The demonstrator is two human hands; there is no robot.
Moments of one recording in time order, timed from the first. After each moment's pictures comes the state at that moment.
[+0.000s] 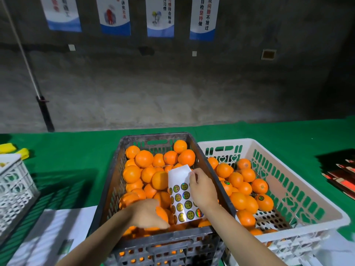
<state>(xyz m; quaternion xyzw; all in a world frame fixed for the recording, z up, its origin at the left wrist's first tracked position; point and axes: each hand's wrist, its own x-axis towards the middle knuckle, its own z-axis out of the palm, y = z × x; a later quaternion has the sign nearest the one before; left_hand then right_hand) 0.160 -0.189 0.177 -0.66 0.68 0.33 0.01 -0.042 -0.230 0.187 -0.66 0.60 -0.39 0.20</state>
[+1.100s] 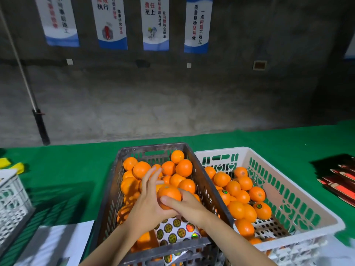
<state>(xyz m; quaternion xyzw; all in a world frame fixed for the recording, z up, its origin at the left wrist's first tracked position) 0.141 -0.184 0.195 -0.49 0.75 0.12 -0.42 -0.026 -0.204 0.208 -0.68 0.39 -0.32 0.54</state>
